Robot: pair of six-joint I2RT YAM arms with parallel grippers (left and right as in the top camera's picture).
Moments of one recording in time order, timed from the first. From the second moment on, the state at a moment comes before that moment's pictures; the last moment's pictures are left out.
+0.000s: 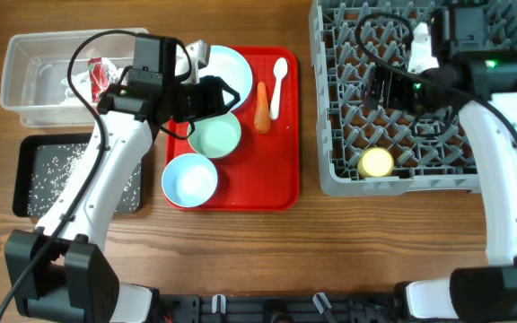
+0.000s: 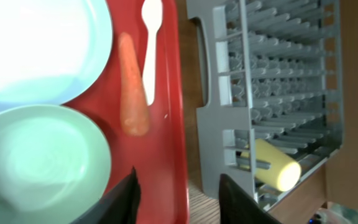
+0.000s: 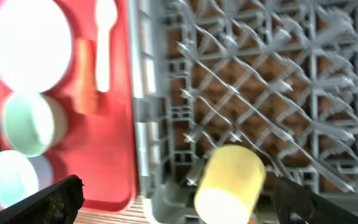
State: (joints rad) left arm -0.20 1.61 1.30 -0.65 0.54 -0.41; right arm 0.06 1.60 1.66 -1.22 -0.20 0.18
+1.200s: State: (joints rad) left arm -0.48 1.93 1.30 -0.26 -0.11 -0.25; right arm 0.30 1.59 1.66 -1.12 -0.13 0.29
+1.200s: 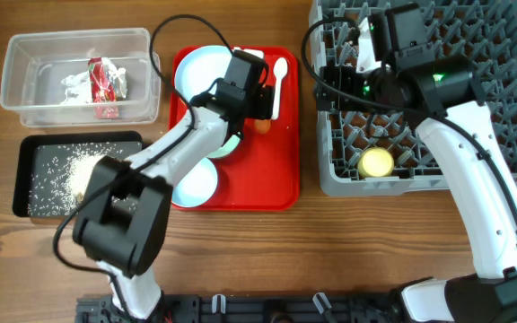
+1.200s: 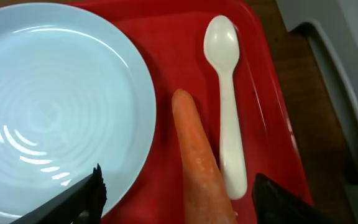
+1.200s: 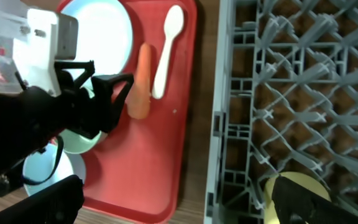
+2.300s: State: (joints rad) left arm -0.60 1.98 1.35 -0.36 -0.11 -0.40; right arm 0.30 1.59 1.66 -1.12 -0.09 0.28
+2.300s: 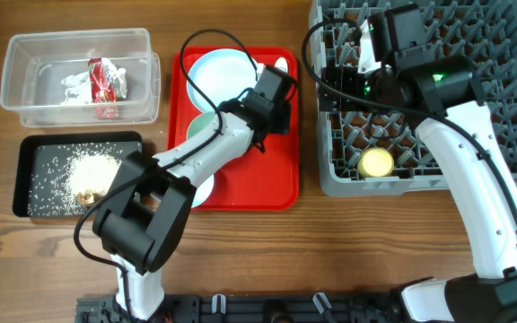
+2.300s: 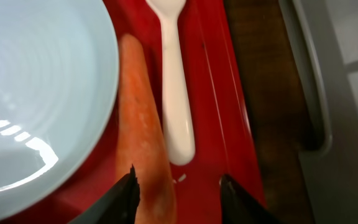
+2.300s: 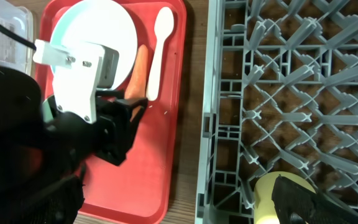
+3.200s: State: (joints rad) left arm -0.60 2.02 1.36 -0.34 -0.16 -0.54; right arm 0.30 1.59 1.66 -1.13 -0.08 0.28
